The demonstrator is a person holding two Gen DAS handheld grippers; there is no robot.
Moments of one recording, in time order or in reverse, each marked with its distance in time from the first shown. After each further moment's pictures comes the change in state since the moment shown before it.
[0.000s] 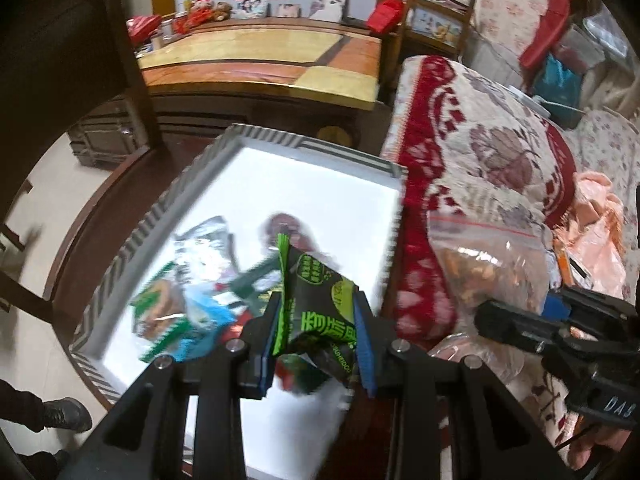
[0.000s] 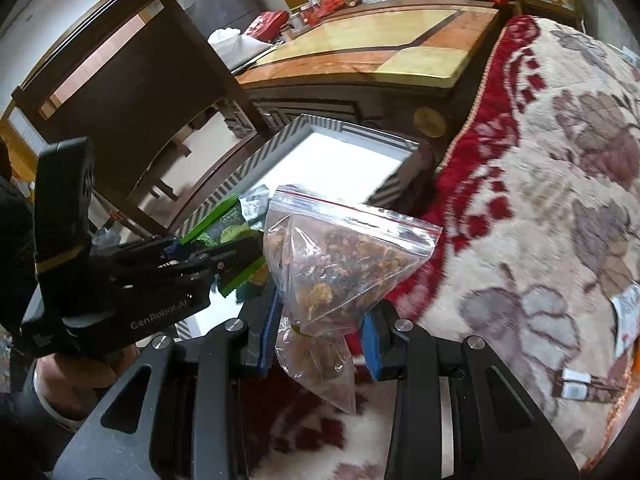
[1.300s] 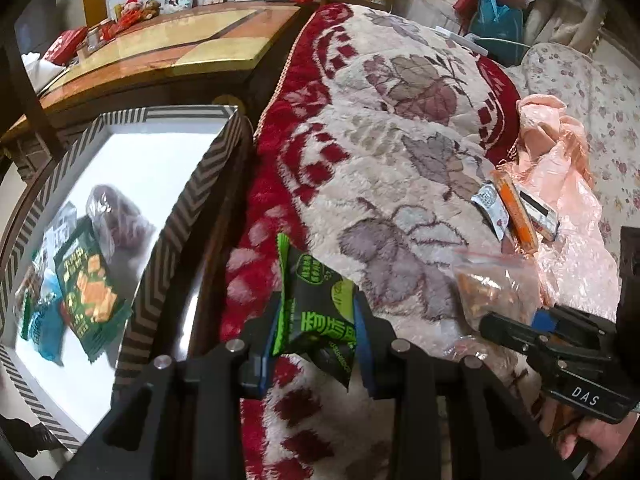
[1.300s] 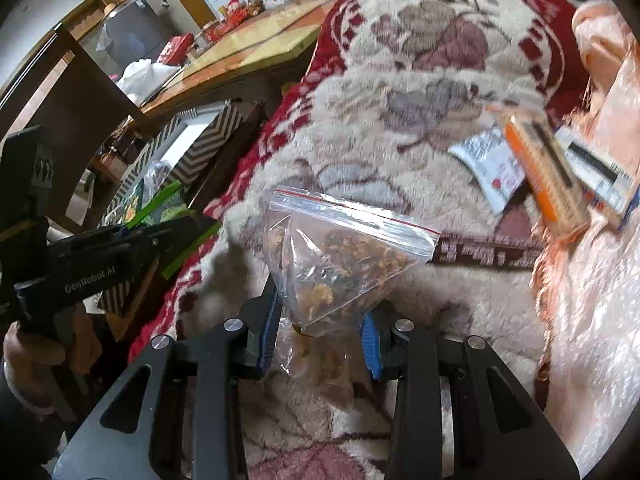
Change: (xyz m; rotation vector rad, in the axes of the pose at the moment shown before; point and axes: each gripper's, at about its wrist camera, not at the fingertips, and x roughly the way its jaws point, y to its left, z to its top) left arm 0.033 -0.133 -0.040 0.158 0.083 -0.130; right arm -0.072 -0.130 -0.112 0.239 -0.022 -0.181
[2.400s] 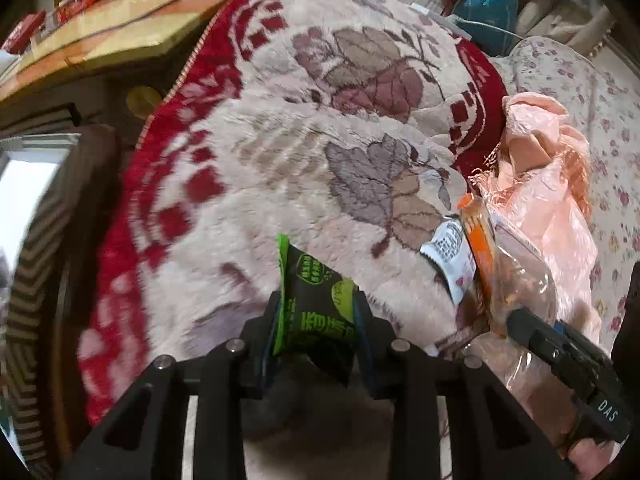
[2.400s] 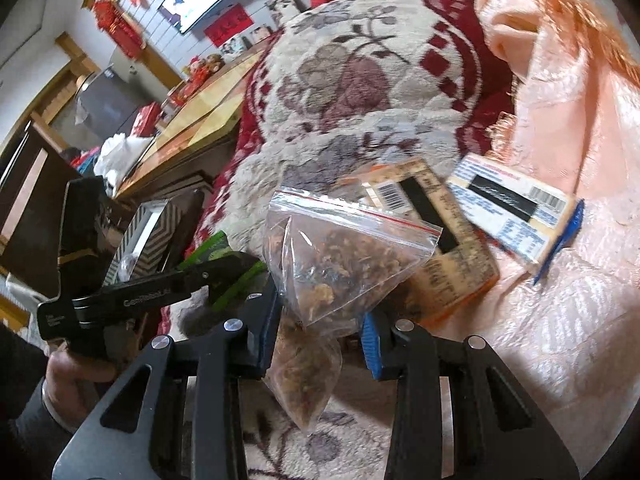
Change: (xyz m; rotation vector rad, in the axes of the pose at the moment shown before) left arm 0.071 -0.076 0.061 -0.010 0.082 -0.133; right arm -0.038 -0.100 0.038 0.163 -0.159 0.004
